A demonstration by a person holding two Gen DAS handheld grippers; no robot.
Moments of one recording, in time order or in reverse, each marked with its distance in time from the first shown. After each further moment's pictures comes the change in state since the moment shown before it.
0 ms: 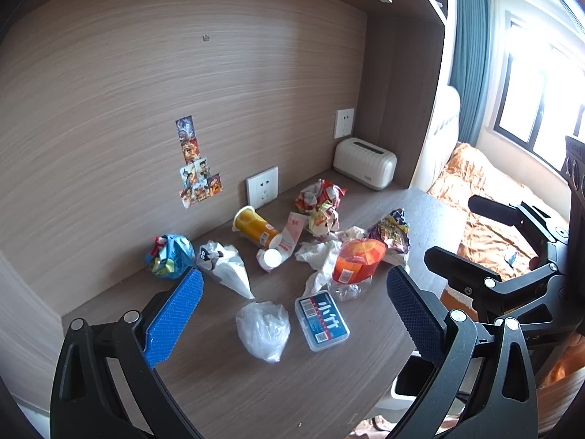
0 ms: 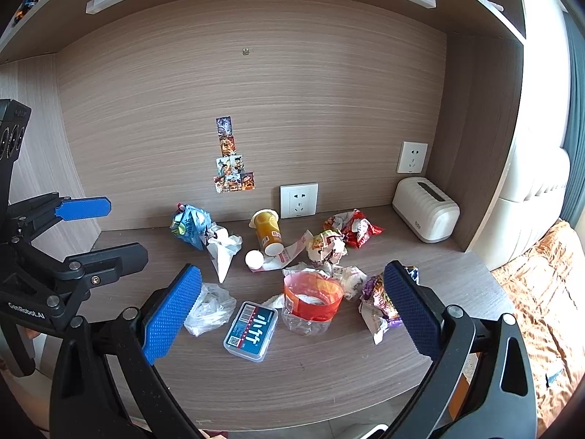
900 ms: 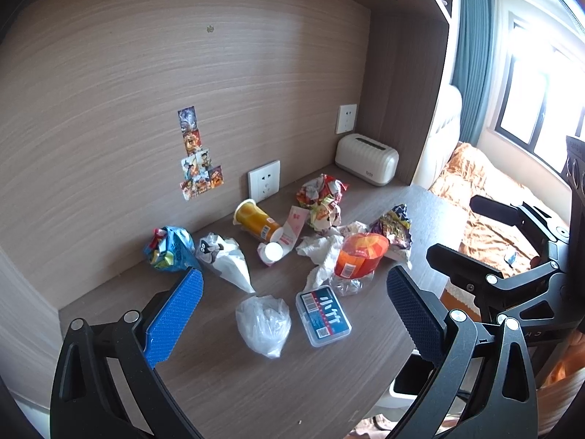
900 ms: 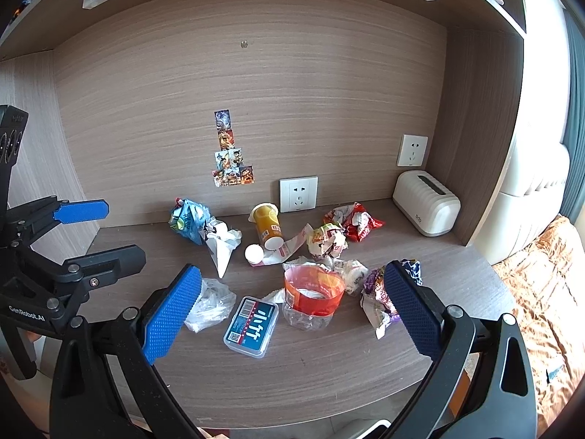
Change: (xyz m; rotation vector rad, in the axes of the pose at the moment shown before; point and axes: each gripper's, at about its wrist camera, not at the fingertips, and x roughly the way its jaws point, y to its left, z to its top) left arm 0.006 0.004 -0.007 -0.014 0.014 -0.002; right arm 0.004 0.001 -0.005 0.009 0.021 0.003
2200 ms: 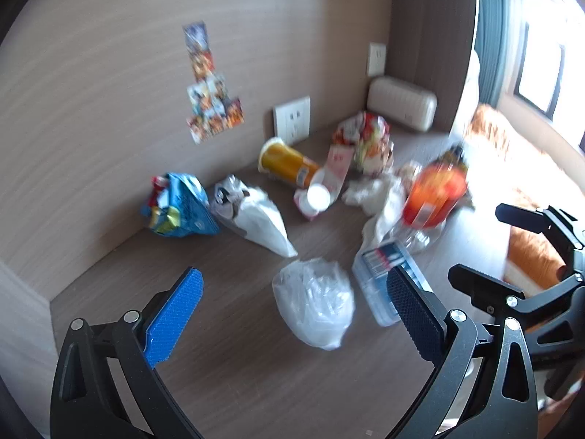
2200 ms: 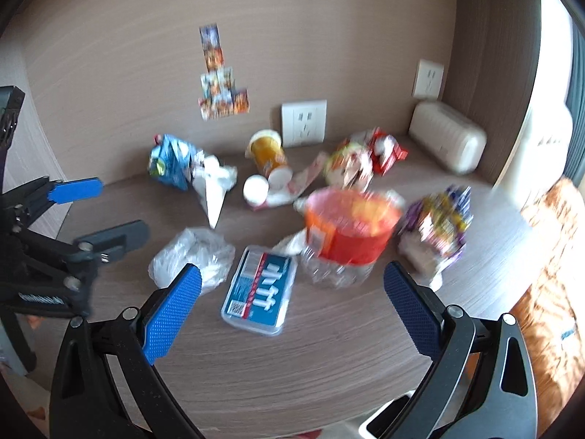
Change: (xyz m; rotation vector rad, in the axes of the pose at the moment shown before) left arm 0.105 0.044 -0.049 0.065 0.146 0.062; right arm 0.105 0.028 -0.064 0.081 0.214 -0.023
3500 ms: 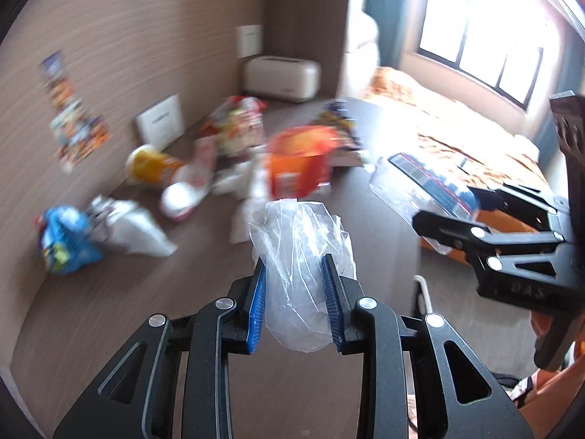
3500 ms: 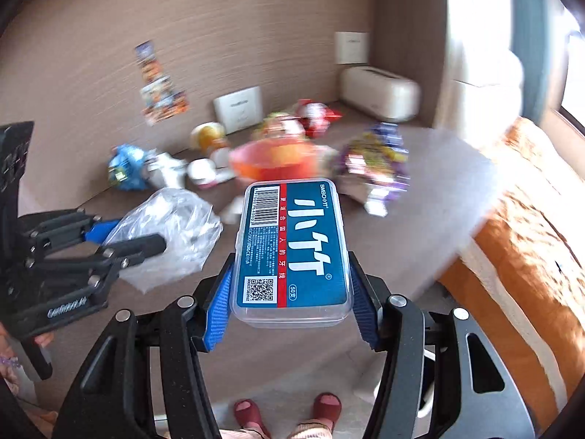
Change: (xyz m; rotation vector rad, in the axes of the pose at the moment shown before) left arm -0.002 -0.082 -0.011 0.267 0.011 -0.353; right arm -0.061 -0.044 -0.045 0.240 -0.026 -0.194
